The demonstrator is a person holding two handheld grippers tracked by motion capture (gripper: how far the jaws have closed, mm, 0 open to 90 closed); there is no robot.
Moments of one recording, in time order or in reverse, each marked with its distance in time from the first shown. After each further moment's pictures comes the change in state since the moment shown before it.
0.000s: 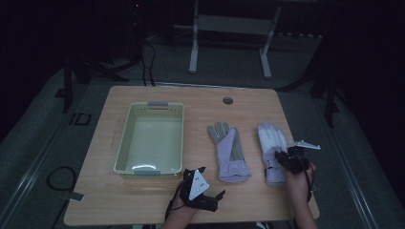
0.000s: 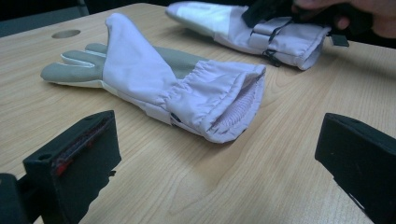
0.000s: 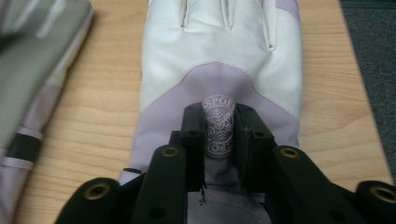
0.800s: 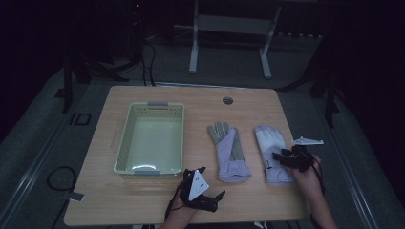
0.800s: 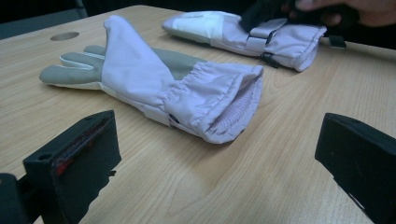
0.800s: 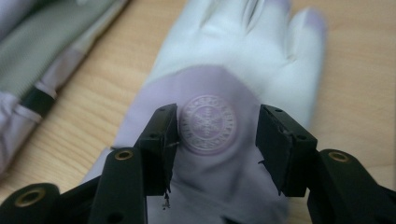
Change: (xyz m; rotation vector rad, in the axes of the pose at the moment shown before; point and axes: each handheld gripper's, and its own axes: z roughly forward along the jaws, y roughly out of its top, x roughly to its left) left arm 0.000 0.000 -0.001 -0.008 -0.006 0.002; right arm -0.031 0.004 0.011 0.034 0.219 -0.190
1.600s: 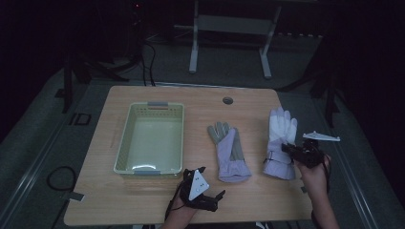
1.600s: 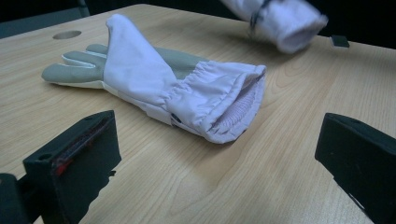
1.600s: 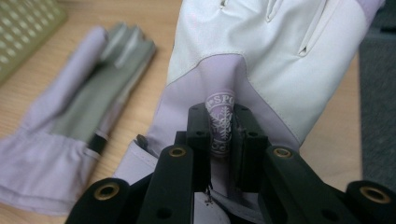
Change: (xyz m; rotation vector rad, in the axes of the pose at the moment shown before) left arm 0.000 0.000 0.001 0.003 0.009 -0.006; right arm 0.014 0.032 -0.057 -0.123 -0.006 0.085
